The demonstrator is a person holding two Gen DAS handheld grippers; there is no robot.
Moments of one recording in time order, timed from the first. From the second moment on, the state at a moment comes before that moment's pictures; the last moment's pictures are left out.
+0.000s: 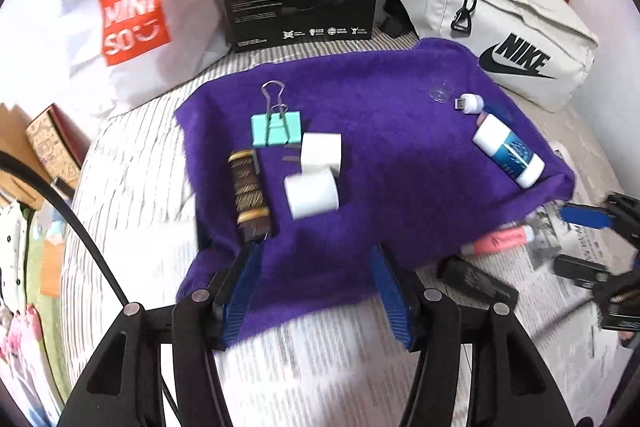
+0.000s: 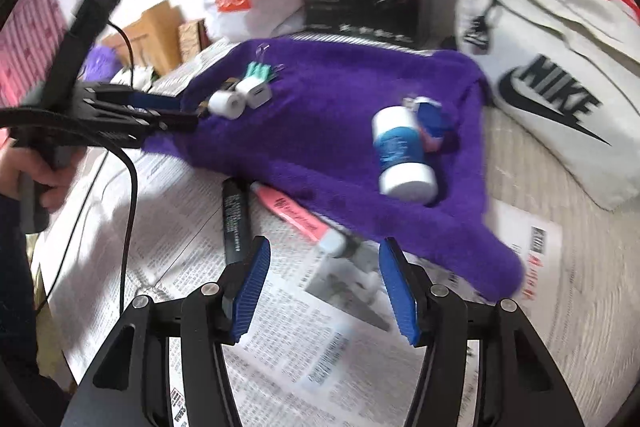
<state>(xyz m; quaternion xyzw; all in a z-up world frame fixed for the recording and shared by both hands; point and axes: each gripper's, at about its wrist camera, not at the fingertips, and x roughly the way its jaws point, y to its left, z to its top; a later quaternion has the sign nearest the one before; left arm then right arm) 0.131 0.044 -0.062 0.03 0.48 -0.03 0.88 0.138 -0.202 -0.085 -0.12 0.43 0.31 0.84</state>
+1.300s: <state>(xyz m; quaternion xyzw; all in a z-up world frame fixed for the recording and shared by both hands) 0.057 0.089 -0.090 -0.05 0.49 -0.01 0.87 0.137 -0.134 -0.117 -0.28 0.40 0.40 0.78</state>
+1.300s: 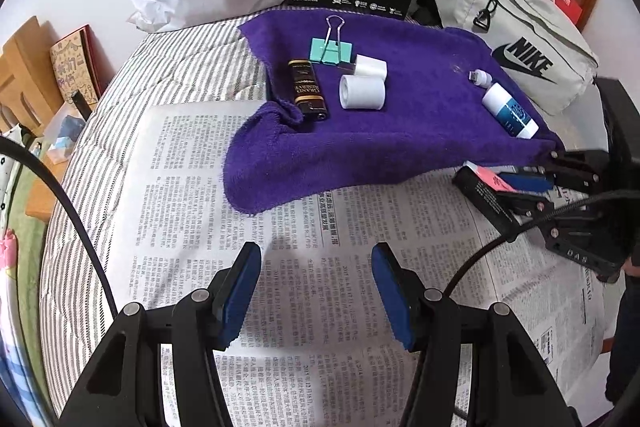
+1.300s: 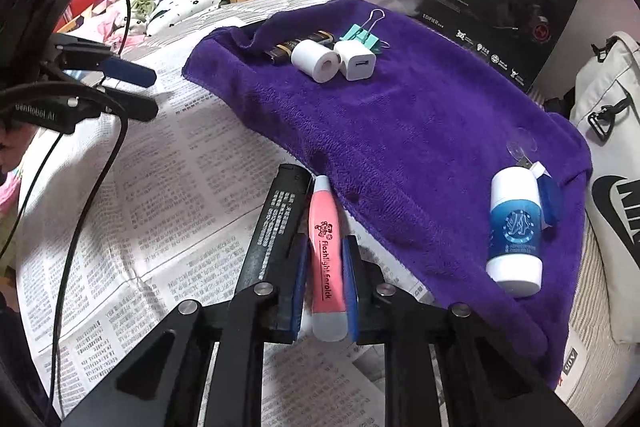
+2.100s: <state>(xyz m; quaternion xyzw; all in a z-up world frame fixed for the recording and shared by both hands) 0.048 0.044 -0.085 -0.04 0.49 -0.06 0.87 0.109 -0.247 -0.112 -0.14 0.47 0.22 0.84</state>
